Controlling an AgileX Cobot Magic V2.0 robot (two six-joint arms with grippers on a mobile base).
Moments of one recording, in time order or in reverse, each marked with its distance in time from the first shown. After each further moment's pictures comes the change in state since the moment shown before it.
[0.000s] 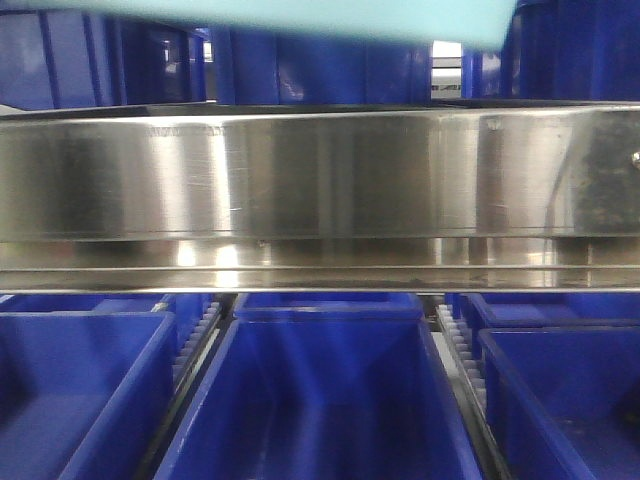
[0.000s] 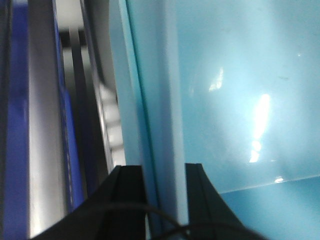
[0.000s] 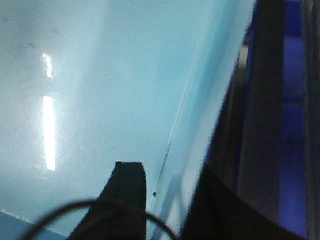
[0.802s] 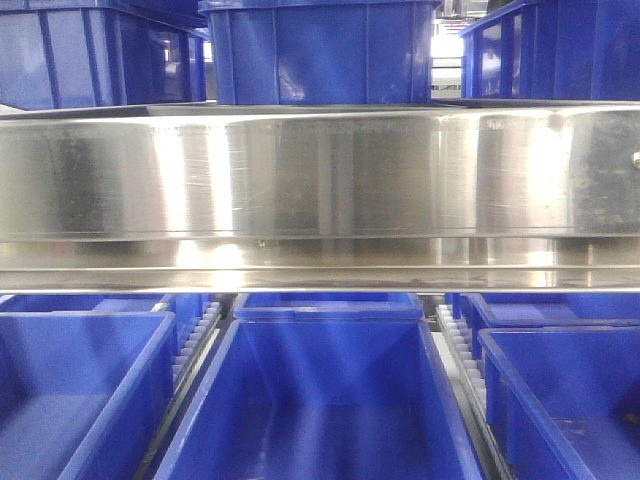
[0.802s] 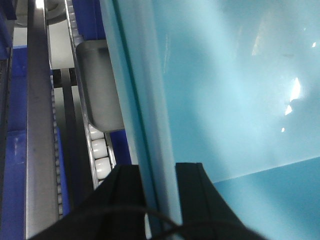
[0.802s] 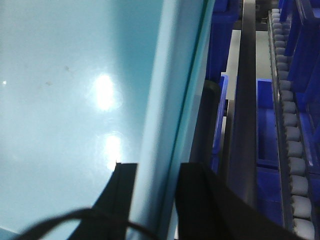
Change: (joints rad) left arm 0.000 -0.009 -0.130 -0.036 0.049 -0.008; right arm 0.000 -0.008 -0.258 -0.042 0.048 0.006
